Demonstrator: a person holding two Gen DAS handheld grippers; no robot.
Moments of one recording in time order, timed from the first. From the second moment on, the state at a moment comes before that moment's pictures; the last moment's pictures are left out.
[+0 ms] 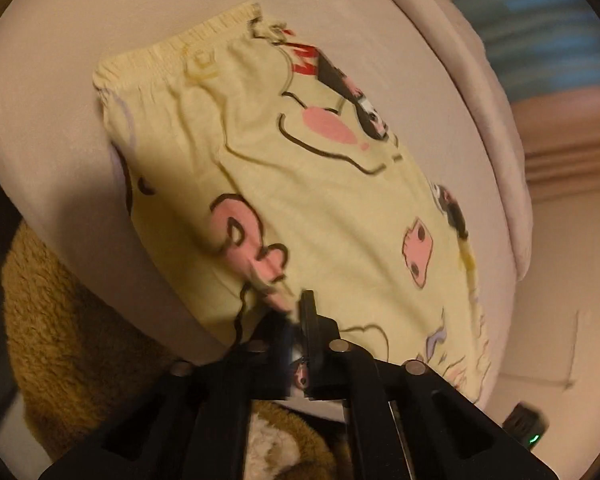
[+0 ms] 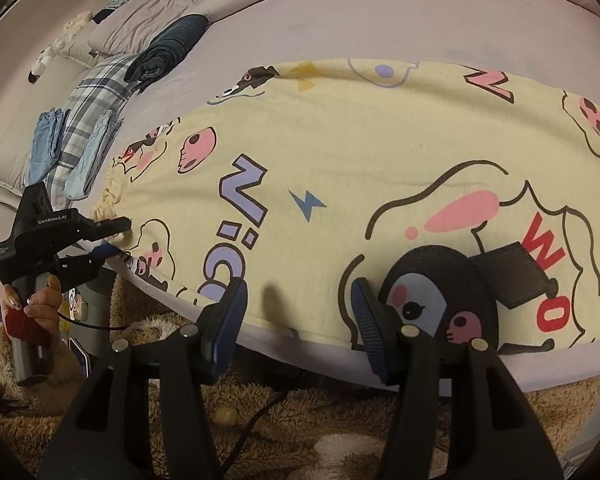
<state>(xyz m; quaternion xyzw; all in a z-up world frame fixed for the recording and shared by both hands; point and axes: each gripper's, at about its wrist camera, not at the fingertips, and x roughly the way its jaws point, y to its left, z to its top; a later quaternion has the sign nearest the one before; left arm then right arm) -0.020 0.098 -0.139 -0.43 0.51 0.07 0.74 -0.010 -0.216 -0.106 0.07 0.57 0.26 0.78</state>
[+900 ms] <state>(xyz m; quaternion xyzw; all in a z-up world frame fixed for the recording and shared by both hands) -0.015 0.059 -0.141 -0.32 0.56 0.06 0.76 -0.034 -0.244 -0.111 0.08 0.57 0.25 0.78</state>
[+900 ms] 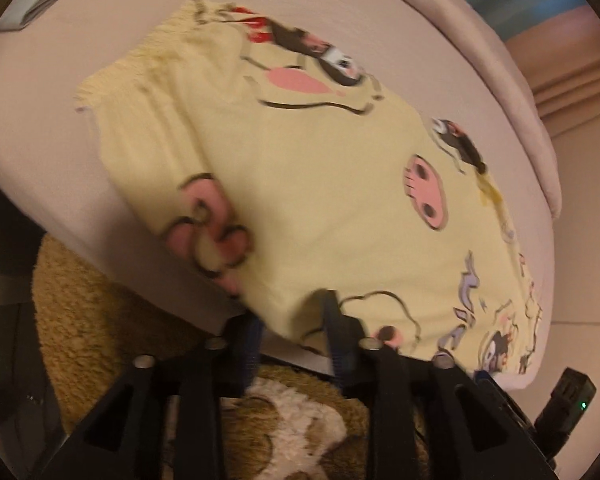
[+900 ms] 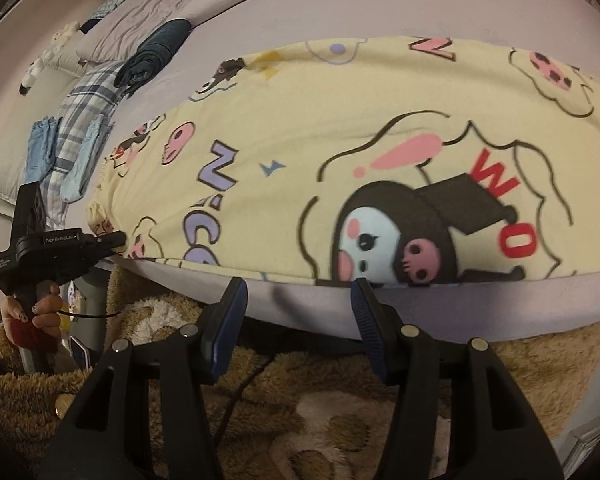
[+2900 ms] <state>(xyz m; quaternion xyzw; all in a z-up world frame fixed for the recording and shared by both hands) 0.094 -0.113 -0.146 -0.14 0.56 -0.15 0.80 -0.002 -0.526 -0.115 0.24 0.43 -0.12 0.86</state>
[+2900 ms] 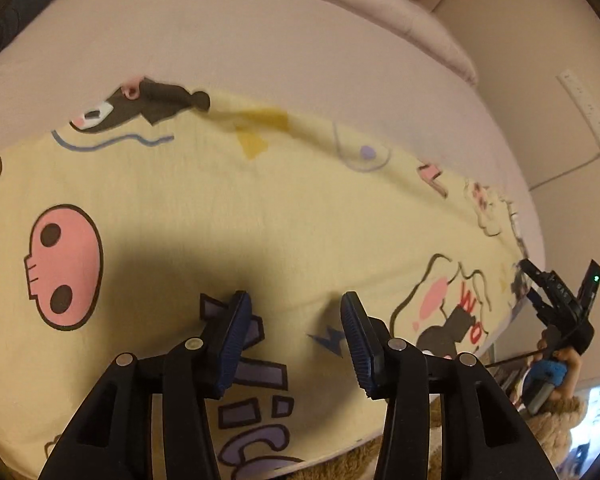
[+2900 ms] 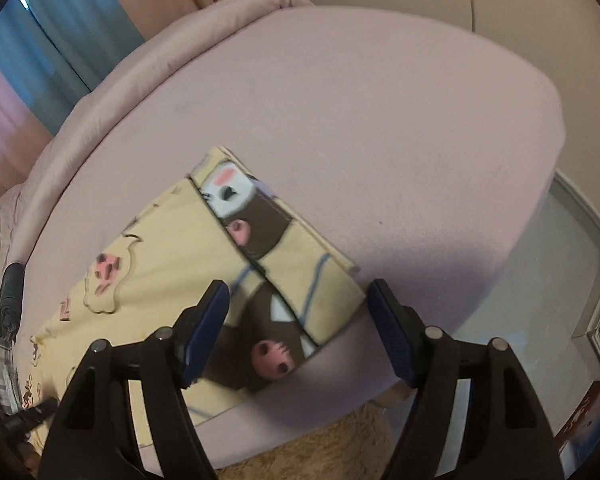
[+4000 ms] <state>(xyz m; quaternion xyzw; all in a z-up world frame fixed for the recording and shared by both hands) 0.104 -0.084 -0.136 -0.33 0.55 -0.23 0.73 -0.003 -0.220 -0.099 0.09 0.44 0.34 0.82</state>
